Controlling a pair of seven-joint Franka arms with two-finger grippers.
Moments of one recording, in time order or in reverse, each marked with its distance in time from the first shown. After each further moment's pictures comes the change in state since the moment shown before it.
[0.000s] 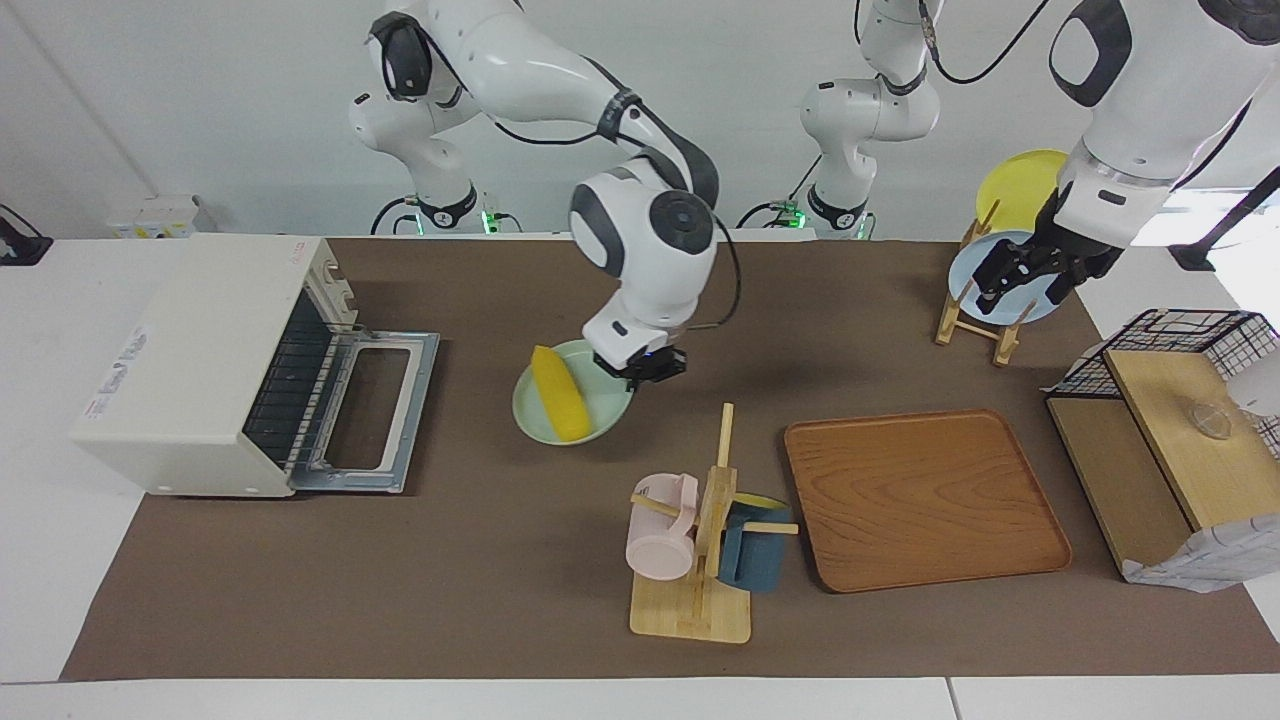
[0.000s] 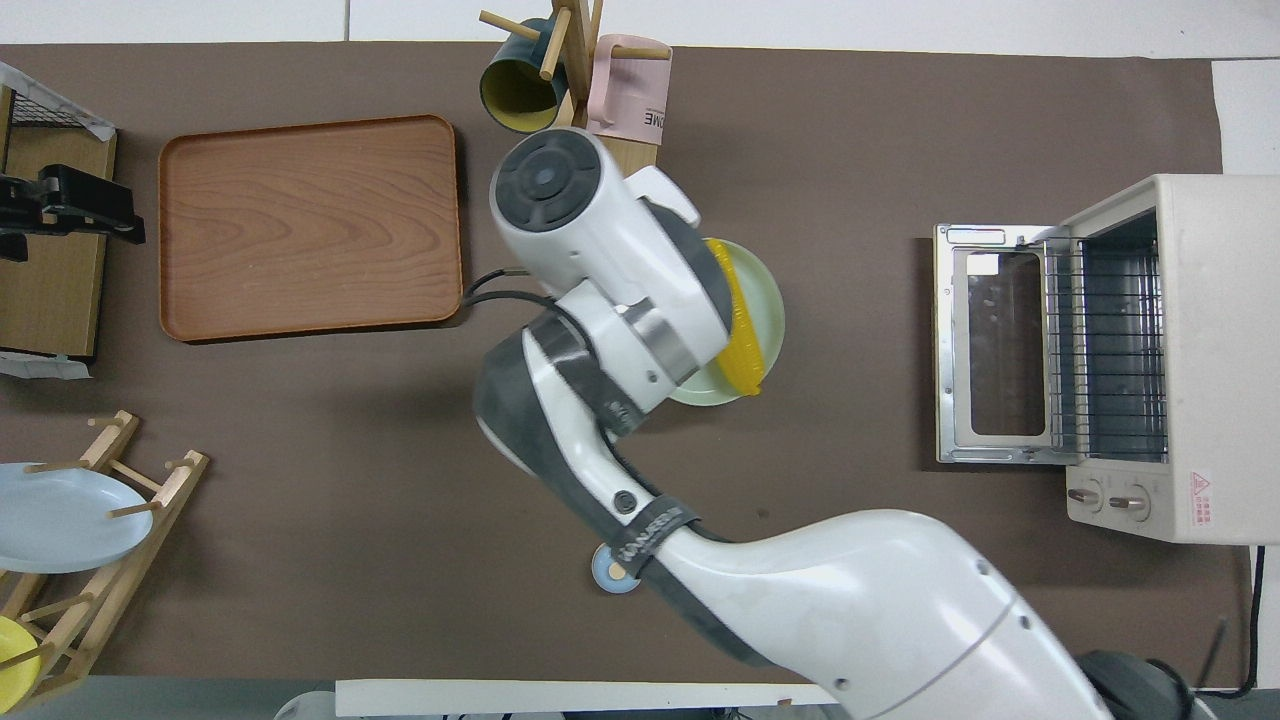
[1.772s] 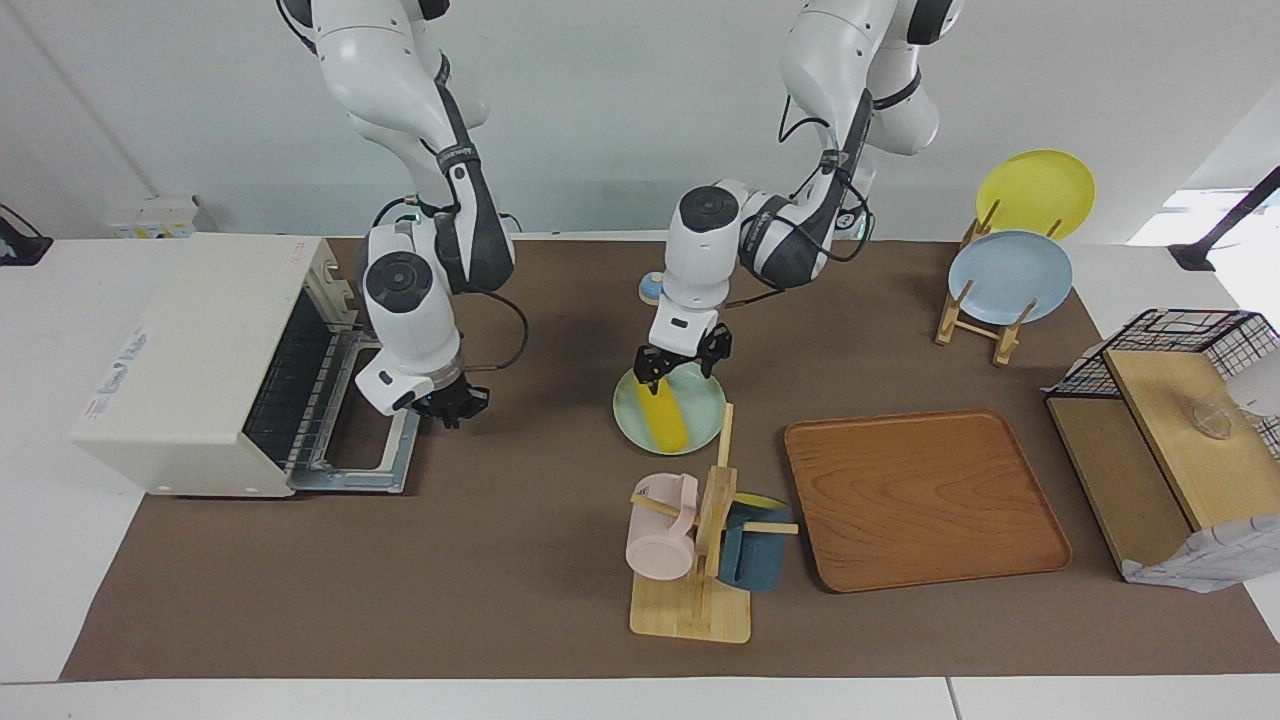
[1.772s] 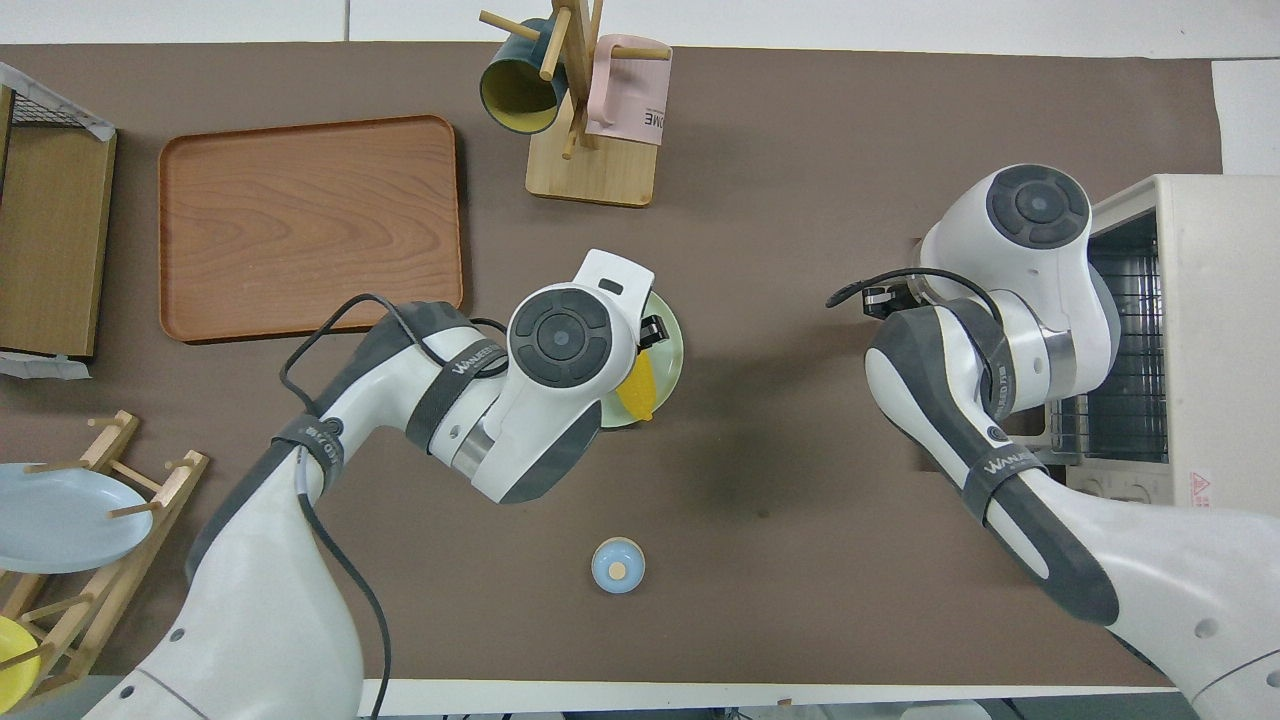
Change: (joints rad) left arm -0.642 0.335 -0.029 -0.296 0.005 0.687 -0.913; right arm -0.508 -0.436 -0.028 -0.885 -0.050 0.483 -0.606
